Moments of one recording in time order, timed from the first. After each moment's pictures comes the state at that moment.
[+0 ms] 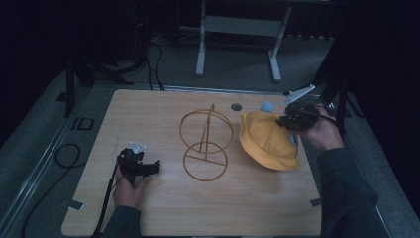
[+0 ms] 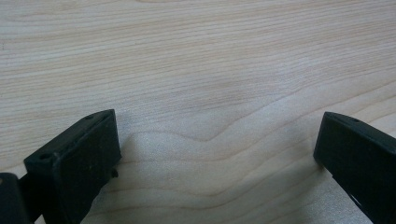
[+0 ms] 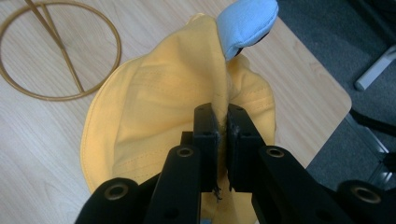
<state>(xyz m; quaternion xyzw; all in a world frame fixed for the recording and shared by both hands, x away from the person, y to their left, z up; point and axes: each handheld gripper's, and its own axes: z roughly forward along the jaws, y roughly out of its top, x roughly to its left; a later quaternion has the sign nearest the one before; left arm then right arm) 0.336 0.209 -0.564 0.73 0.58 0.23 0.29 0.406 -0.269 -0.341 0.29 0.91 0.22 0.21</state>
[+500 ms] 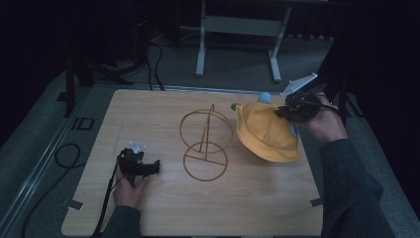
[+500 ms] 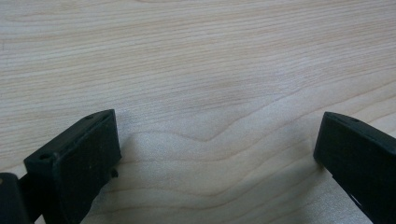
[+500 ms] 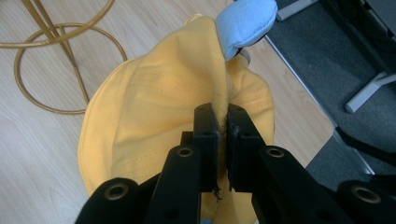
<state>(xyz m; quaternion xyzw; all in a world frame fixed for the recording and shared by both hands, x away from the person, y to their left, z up) 0.336 0.209 -0.564 0.73 0.58 0.23 0.29 0.406 -0.258 -0.306 0.26 0.91 0.23 0.22</state>
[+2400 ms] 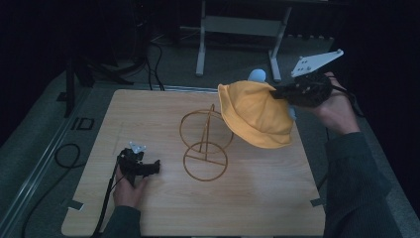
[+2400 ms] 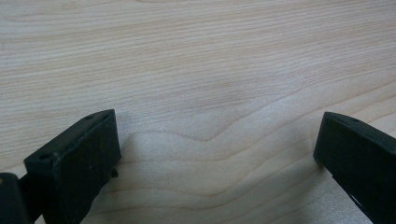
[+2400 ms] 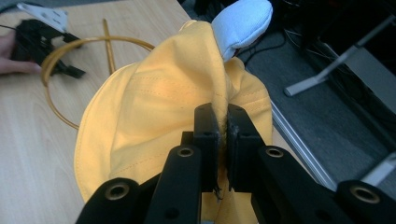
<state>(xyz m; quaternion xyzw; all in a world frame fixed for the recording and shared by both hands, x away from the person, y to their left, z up) 0.336 0.209 -0.564 0.73 0.58 0.23 0.29 0.386 -0.247 -0.238 0.18 0.89 0.36 0.22</state>
